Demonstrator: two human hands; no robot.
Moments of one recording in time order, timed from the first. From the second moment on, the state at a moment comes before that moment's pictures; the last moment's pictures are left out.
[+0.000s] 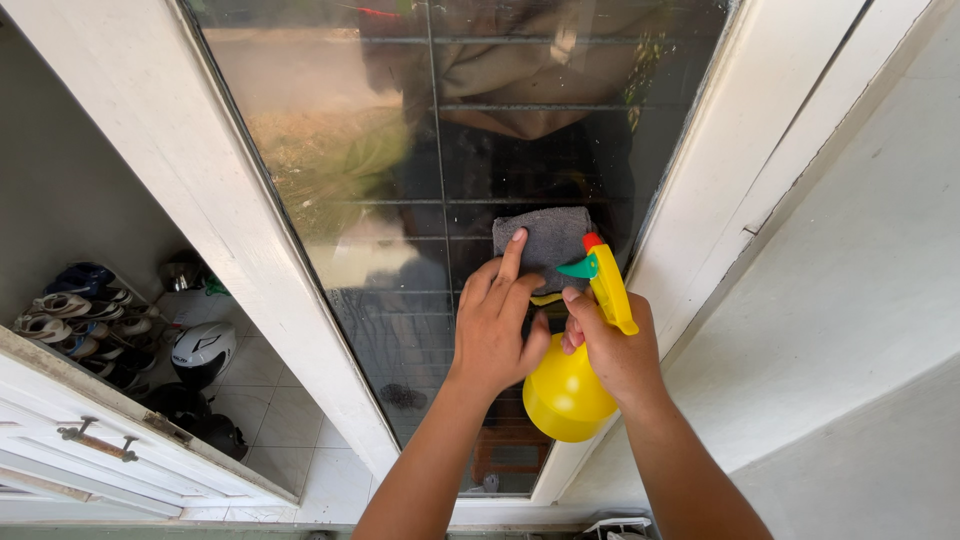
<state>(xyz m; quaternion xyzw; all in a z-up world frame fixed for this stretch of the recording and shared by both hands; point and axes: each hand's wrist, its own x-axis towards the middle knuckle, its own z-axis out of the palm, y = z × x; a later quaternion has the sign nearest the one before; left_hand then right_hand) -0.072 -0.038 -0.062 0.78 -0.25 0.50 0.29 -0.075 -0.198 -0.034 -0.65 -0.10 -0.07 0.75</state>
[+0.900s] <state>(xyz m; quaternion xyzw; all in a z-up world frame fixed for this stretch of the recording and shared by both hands) -0.078 -0.076 -0.081 0.83 -0.22 0.41 0.32 -0.087 -0.191 -0.015 -0.83 -0.25 -0.20 0.45</state>
